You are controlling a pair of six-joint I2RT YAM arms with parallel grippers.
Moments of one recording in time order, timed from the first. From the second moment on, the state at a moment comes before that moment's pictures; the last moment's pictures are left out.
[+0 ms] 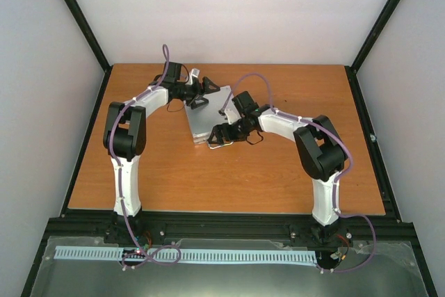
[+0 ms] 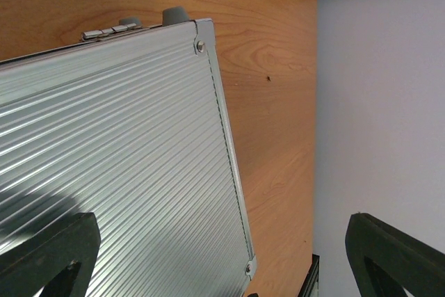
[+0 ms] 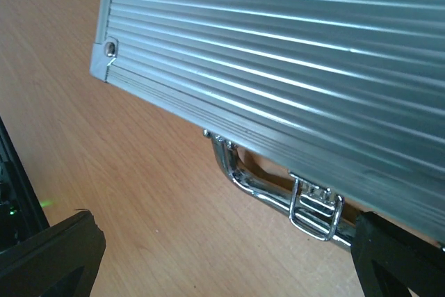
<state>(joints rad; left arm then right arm) -0.22 2.17 1.63 -0.27 0.84 -0.70 0.59 1.99 1.35 -0.43 -0.63 0.25</state>
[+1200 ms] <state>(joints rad) -0.22 2.17 1.61 -0.24 0.86 -0.68 0.60 2.10 1.38 -0.27 -0.71 0.27</state>
